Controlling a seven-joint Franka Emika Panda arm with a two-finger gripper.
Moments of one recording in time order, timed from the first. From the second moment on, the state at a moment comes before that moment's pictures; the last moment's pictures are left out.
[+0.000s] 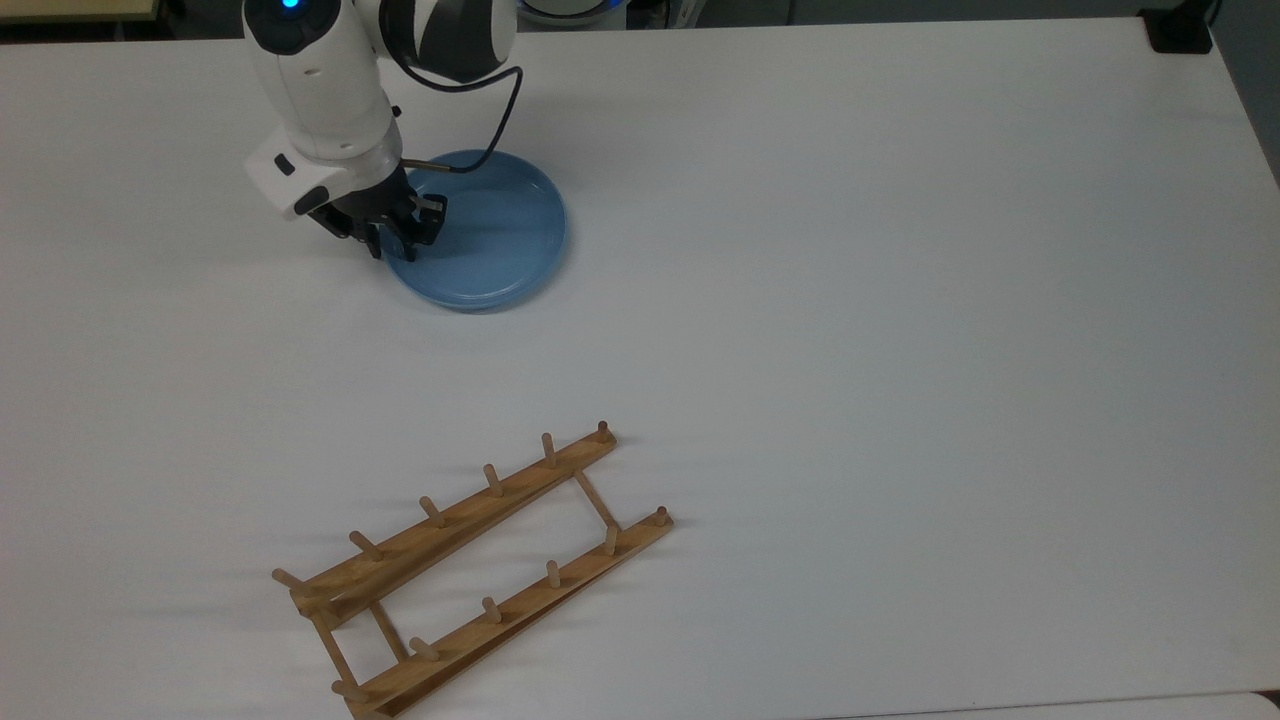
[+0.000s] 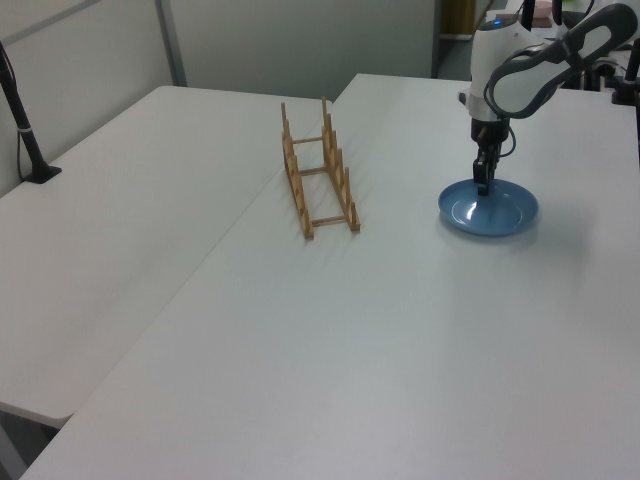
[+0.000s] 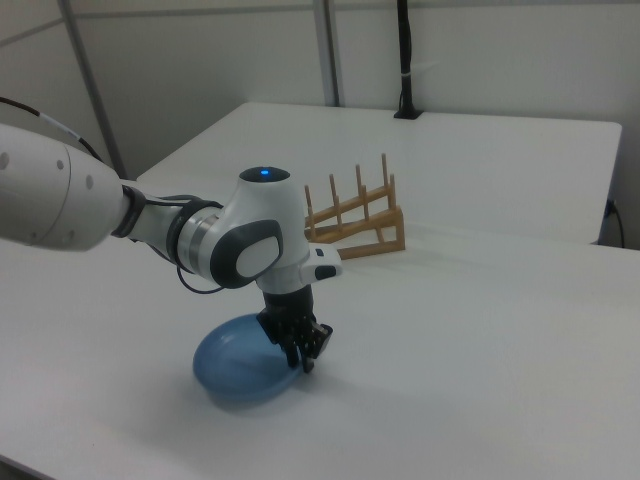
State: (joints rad) arm -0.18 0.23 -0.06 -2.09 -0.04 2.30 -0.17
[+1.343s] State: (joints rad) arm -0.18 0.15 -0.02 -1.74 0.07 2.13 -0.13
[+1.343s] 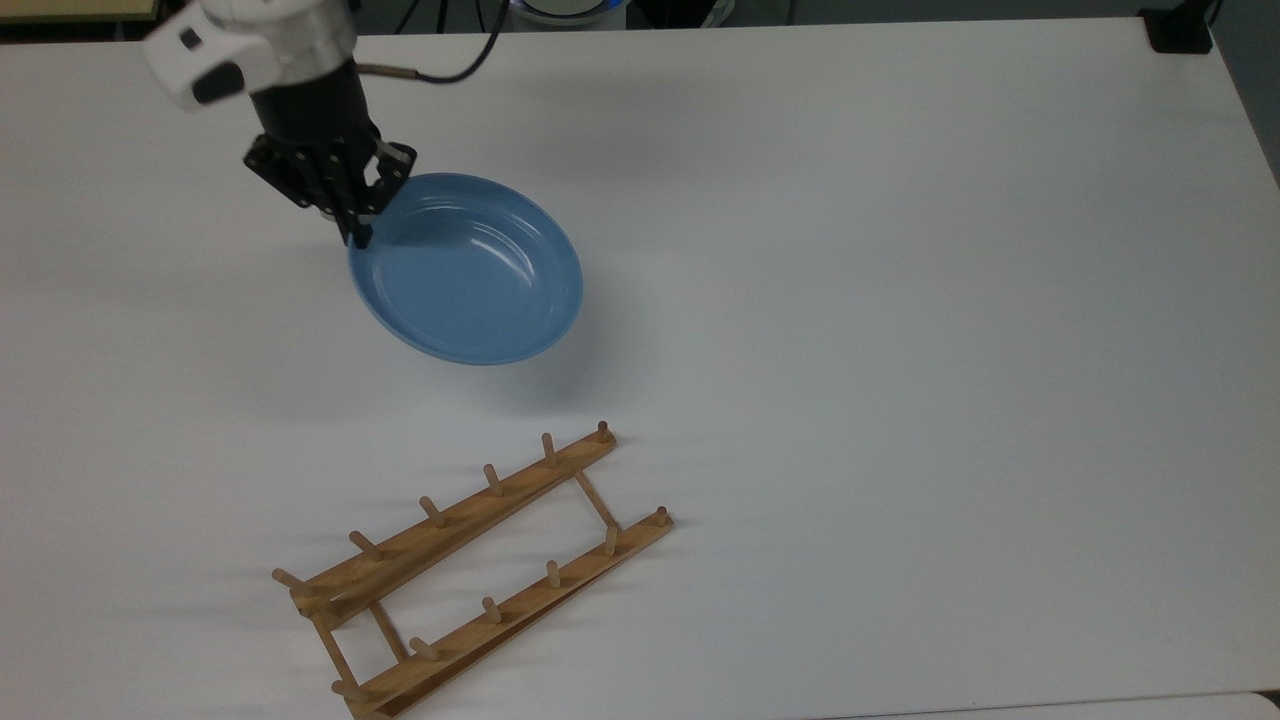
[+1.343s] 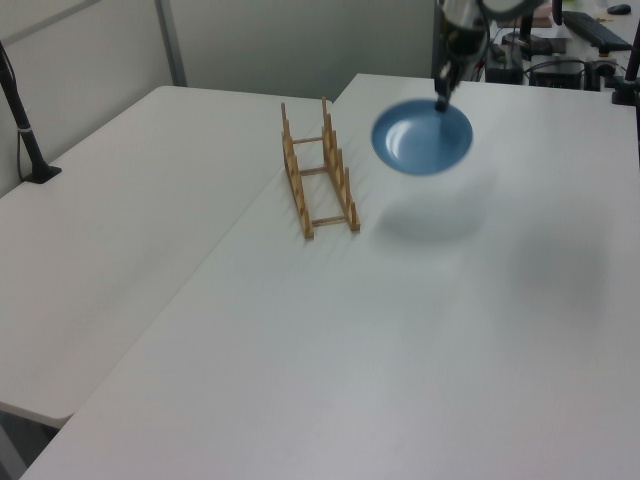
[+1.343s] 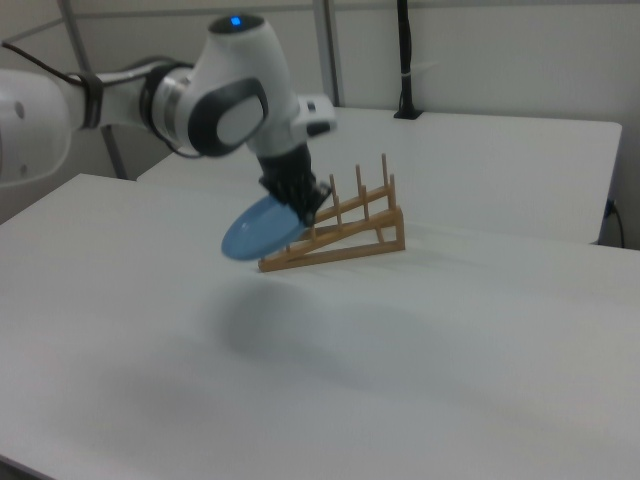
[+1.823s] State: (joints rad) arm -0.11 0.15 -0.01 -1.65 -0.24 2.38 -0.01
